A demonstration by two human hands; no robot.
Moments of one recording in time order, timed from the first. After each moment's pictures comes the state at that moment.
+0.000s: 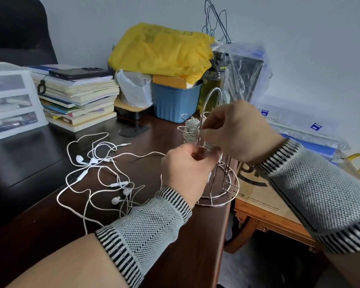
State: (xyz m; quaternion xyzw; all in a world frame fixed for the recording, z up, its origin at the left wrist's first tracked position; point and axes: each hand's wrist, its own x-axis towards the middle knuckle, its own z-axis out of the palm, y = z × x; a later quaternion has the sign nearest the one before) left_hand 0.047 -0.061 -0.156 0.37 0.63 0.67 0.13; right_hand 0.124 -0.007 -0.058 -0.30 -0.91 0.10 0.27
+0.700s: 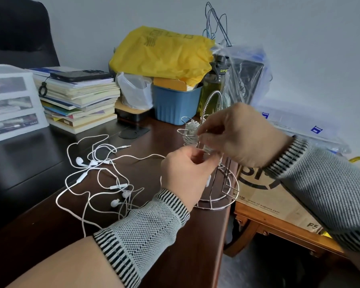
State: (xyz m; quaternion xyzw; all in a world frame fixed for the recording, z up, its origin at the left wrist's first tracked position) left_hand 0.049 -0.067 -0.152 0.36 0.64 0.66 0.15; right_hand 0.132 -0.002 -0.052 -0.18 -0.95 0.07 0.23
